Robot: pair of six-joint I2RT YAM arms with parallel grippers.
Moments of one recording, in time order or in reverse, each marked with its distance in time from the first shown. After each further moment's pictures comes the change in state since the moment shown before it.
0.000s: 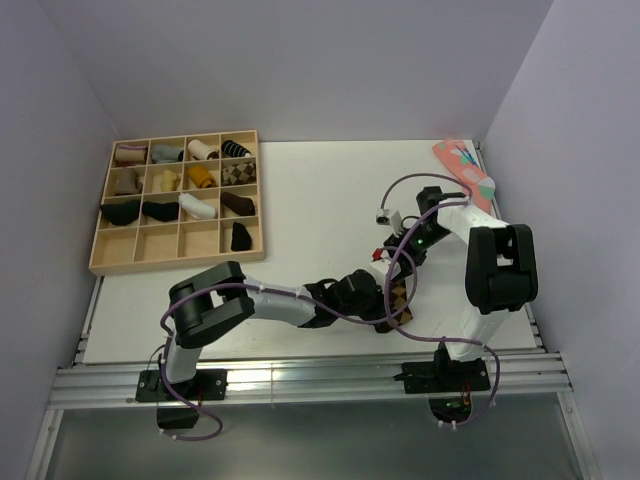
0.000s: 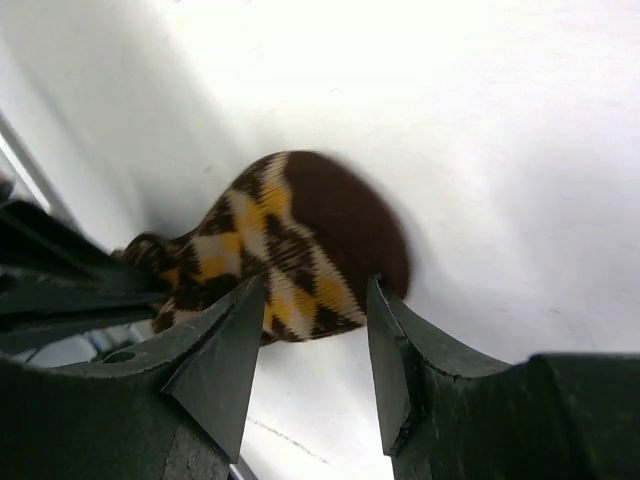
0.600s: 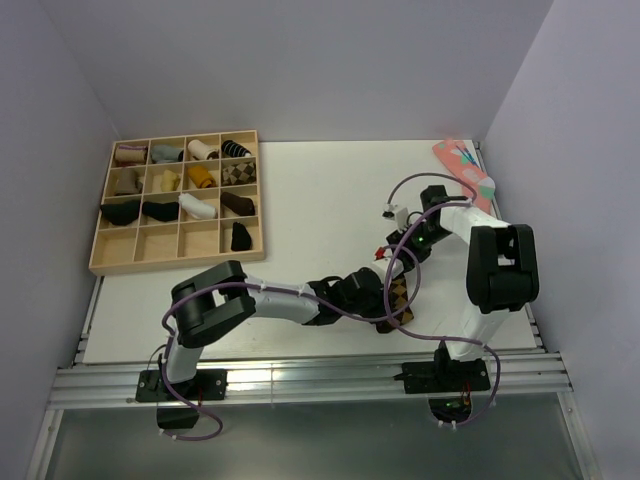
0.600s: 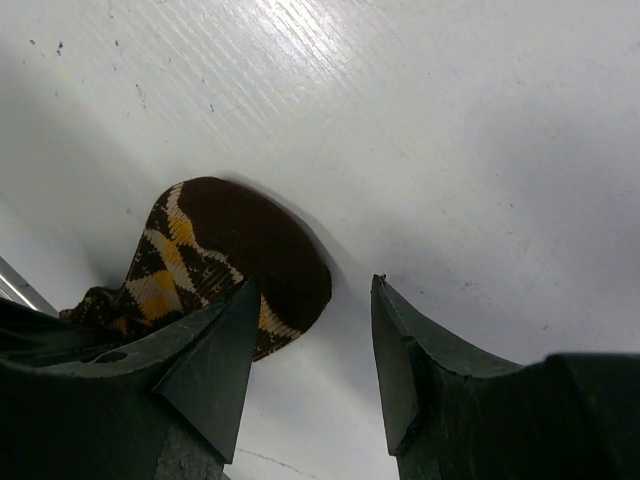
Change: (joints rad) left arm 0.000 0.013 0.052 -0.080 0.000 -0.018; right arm -0.036 -0.003 -0.033 0.171 0.094 0.191
